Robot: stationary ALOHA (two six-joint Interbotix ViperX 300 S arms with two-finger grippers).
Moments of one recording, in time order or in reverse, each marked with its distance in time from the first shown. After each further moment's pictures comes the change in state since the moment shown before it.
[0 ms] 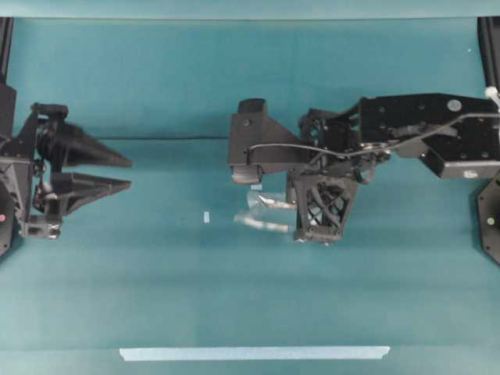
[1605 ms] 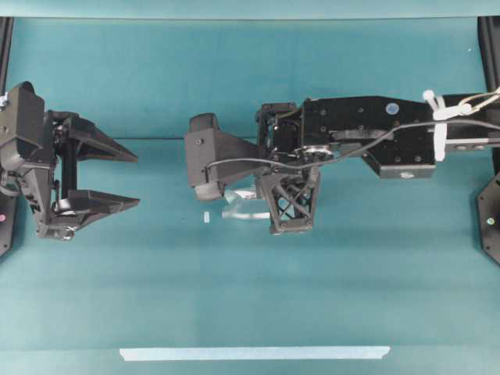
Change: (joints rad) left arm 0.008 0.078 0.031 0.000 0.002 0.006; right arm -0.006 0.155 -0.161 -0.072 0.069 -0.153
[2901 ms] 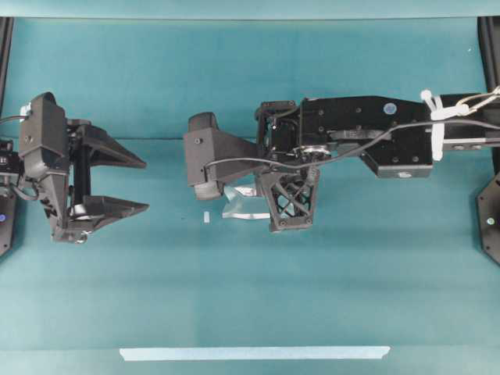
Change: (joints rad) left arm -0.017 0.107 0.015 -0.002 -0.072 0.006; right arm -0.005 0.002 -0.002 -0.017 0.006 0.005
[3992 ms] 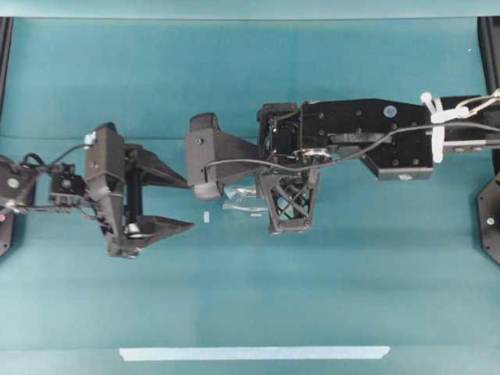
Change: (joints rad) left arm -0.025 0.448 -0.046 0.000 -0.460 -0.017; right arm 0.008 0.000 0.011 -0.005 -0.008 0.028
